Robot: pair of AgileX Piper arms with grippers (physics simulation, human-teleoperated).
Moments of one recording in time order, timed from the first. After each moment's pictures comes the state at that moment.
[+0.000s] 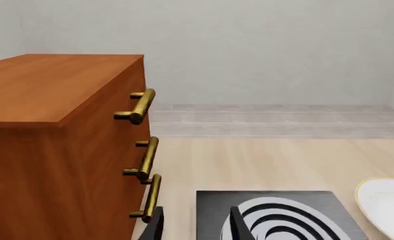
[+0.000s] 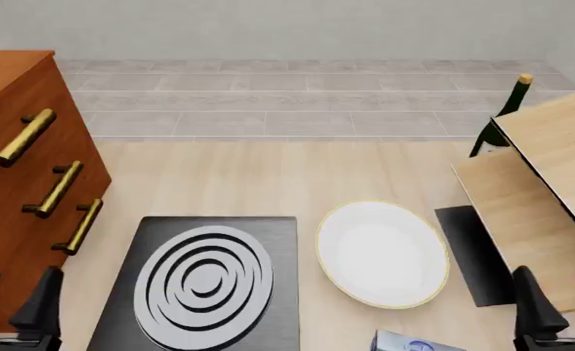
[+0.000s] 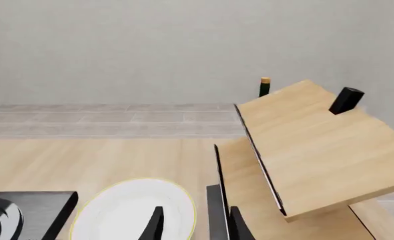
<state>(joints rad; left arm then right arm) 0.00 0.00 0.00 0.00 -0.01 -0.01 0.00 0.00 0.00 0.00</state>
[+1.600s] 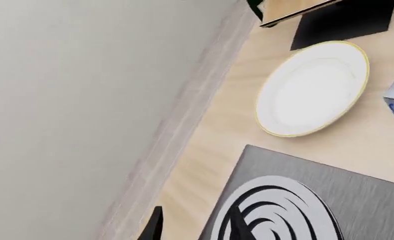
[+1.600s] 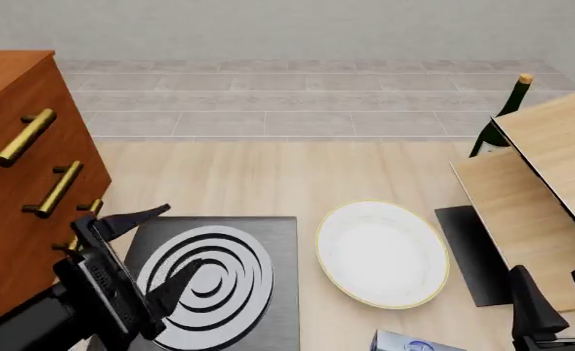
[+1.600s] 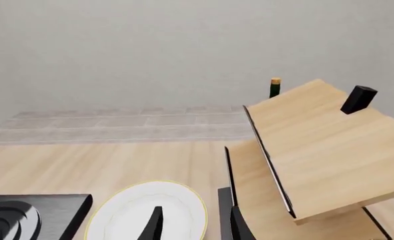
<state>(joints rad) -0.64 0.78 -0.30 -0.25 0.82 0.03 0.00 -0.01 -0.01 0.04</state>
